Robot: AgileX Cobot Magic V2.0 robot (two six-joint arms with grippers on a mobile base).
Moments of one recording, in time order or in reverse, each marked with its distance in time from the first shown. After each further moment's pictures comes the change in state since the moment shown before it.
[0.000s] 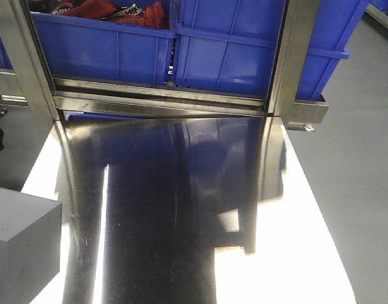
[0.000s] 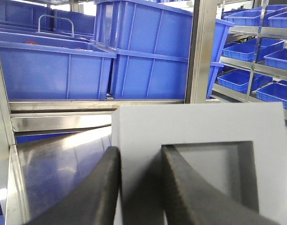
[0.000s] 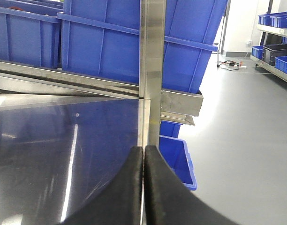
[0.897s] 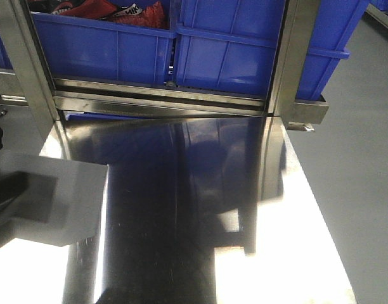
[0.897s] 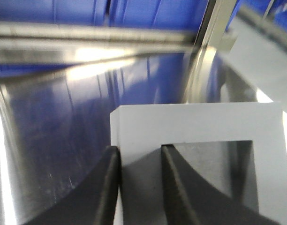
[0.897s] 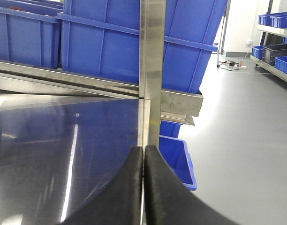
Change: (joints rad) left arm 0.000 0.565 -0.329 -0.011 0.095 -0.098; right arm 0.000 0.000 0.000 0.000 0.000 0.000
